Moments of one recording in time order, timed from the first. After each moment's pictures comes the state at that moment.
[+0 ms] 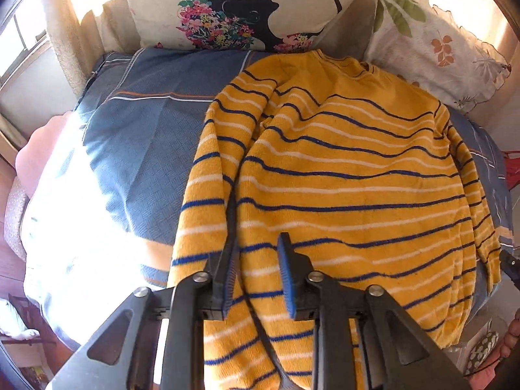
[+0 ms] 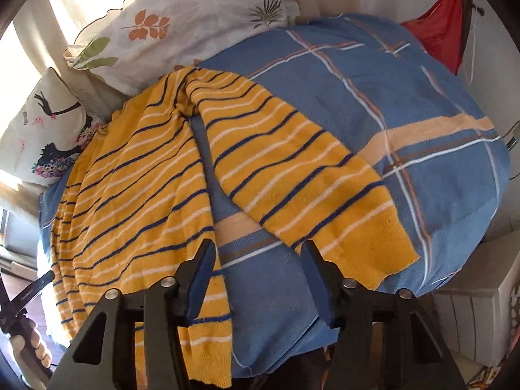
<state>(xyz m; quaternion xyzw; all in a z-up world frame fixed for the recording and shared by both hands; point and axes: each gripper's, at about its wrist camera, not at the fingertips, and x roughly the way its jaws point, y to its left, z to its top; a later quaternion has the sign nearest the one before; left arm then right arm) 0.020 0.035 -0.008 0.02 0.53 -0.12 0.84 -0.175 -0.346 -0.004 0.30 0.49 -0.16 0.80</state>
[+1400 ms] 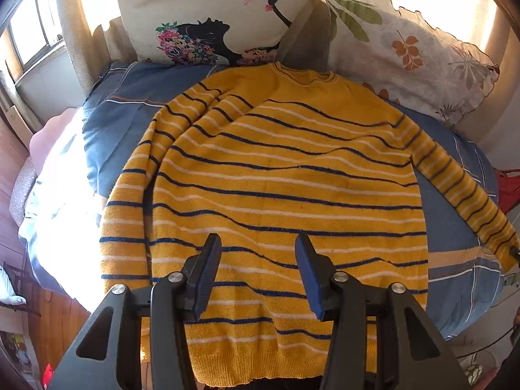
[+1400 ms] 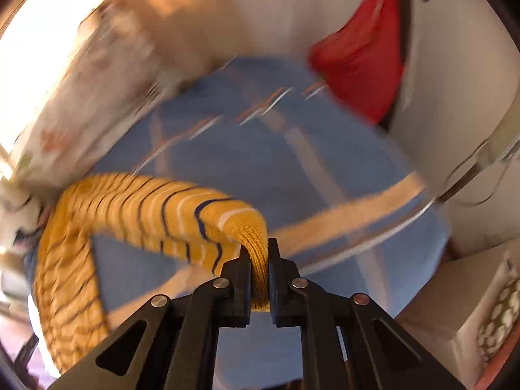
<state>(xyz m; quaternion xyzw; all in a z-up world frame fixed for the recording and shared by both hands) -0.044 -0.066 0.026 0.01 0.52 -0.07 0.85 -0.233 -0.609 0.021 0.30 0.45 -0.26 0.80</state>
